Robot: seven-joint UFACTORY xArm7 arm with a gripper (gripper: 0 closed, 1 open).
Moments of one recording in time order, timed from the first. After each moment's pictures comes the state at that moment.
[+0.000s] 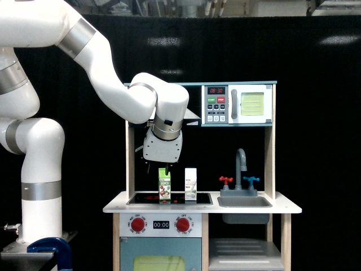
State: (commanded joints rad) arm 1.05 -0.57 -1.01 0.50 0.34 0.98 -1.74
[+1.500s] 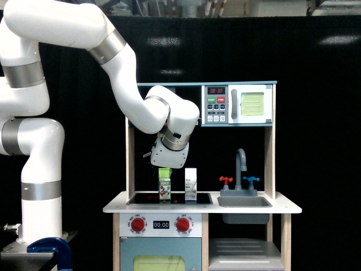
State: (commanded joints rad) arm 1.53 -0.41 -1.31 0.60 0.60 0.91 -1.91
